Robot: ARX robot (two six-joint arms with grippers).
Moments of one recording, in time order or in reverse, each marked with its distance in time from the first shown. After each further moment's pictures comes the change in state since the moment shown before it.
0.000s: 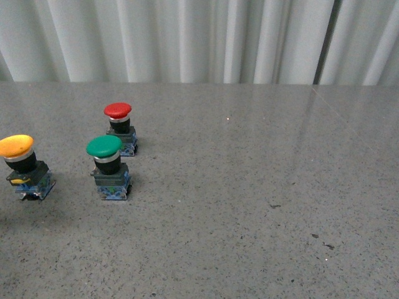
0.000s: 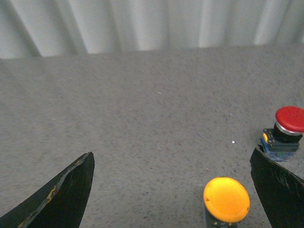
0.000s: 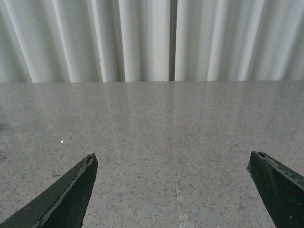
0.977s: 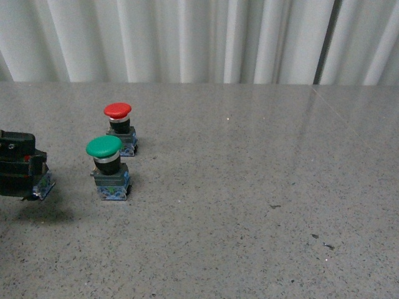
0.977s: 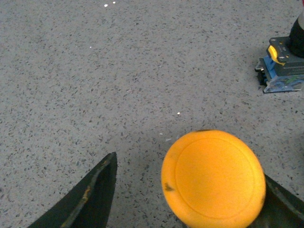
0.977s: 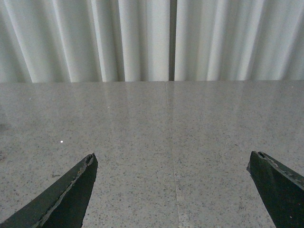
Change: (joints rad) left arm -0.022 0.353 0.060 0.021 0.075 -0.016; right arm 0.000 0.000 0.000 0.000 0.000 0.000
